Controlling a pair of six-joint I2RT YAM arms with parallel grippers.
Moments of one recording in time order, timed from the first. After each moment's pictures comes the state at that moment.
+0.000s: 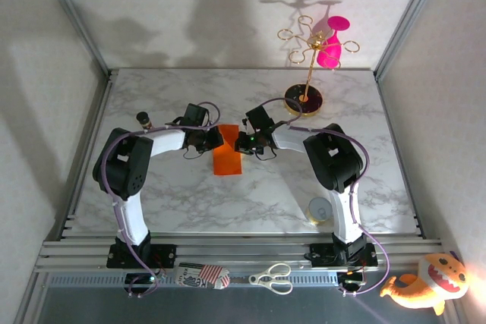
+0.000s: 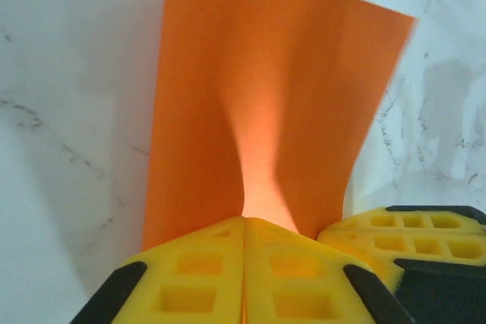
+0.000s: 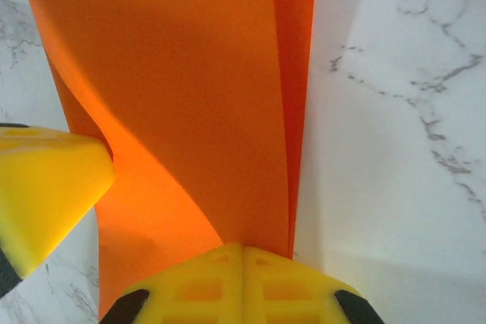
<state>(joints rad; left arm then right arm) -0.34 1.91 1.09 -0.16 0.37 -0.66 0.63 2.11 1.30 -0.24 -0.38 0.64</state>
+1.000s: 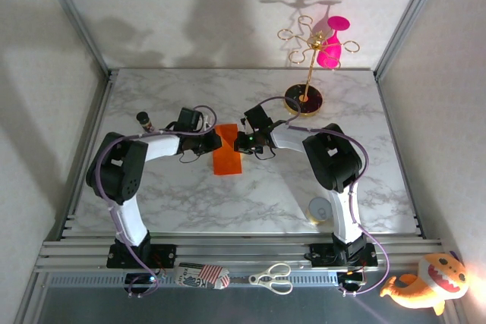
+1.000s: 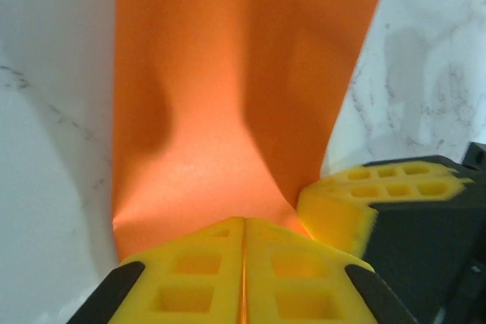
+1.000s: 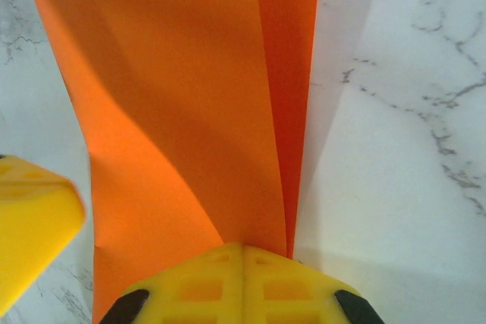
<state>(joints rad) -0.32 1.87 1.00 -0.06 0.45 -0.63 0.63 2.12 1.32 -0.26 -0.36 0.61</state>
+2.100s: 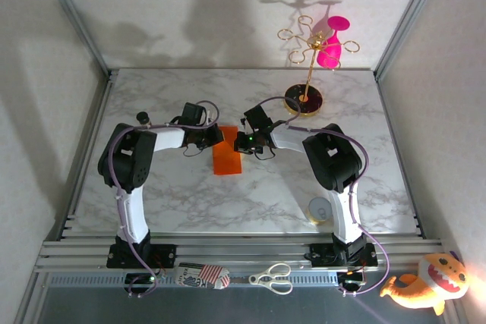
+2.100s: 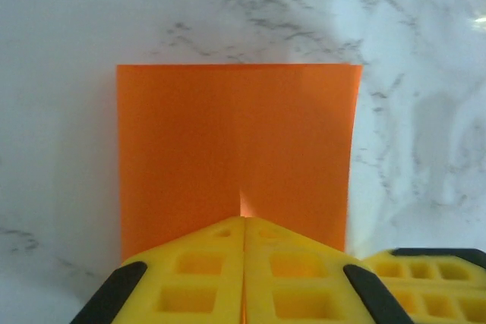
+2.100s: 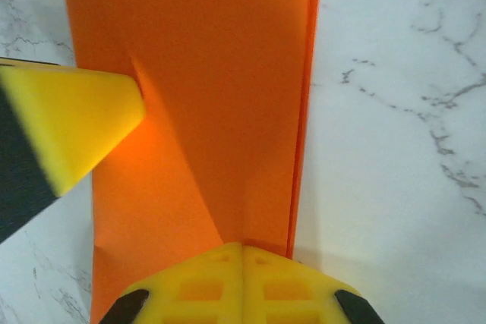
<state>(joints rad) -0.30 2.00 1.12 -0.06 0.43 -0.63 0.64 2.12 1.32 -0.26 -0.35 0.61</state>
